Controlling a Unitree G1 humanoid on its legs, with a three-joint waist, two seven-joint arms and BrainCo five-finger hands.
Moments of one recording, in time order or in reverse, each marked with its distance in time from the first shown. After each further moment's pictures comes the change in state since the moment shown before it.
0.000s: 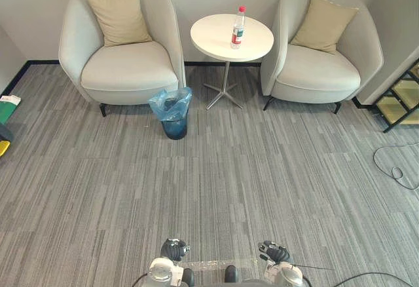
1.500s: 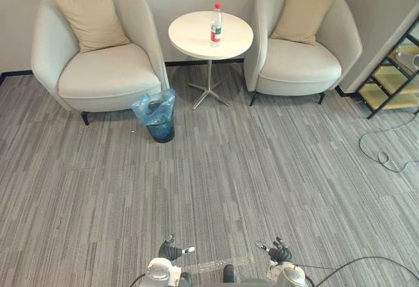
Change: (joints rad) left arm -0.022 -0.010 0.054 -0.051 -0.002 0.017 -0.020; right arm 0.014 -0.041 -0.001 -0.049 0.010 -0.001 0.011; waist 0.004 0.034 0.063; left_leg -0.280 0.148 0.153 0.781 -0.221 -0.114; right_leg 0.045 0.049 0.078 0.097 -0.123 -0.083
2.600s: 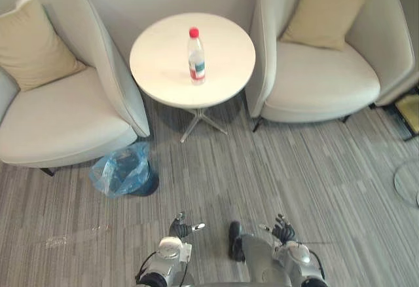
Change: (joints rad) left arm -0.048 -0.065 0.038 -0.025 -0.059 -0.002 -0.019; right arm -0.052 -0.030 0.067 -0.045 -0.034 0.014 0.023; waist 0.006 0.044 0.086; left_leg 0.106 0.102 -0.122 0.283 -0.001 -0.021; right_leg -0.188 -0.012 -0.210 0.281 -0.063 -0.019
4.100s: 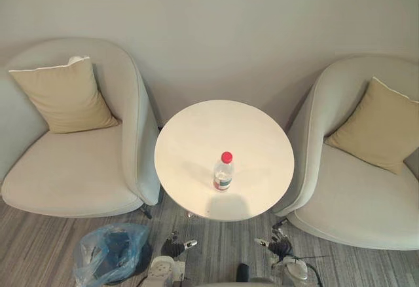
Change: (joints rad) left arm 0.073 0.054 -0.025 0.053 -0.077 0.000 0.003; right arm 0.143 0.005 0.052 -0.287 -0.157 0.000 -0.038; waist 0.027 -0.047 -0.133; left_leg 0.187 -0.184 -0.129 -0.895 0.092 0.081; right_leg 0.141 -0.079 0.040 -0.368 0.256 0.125
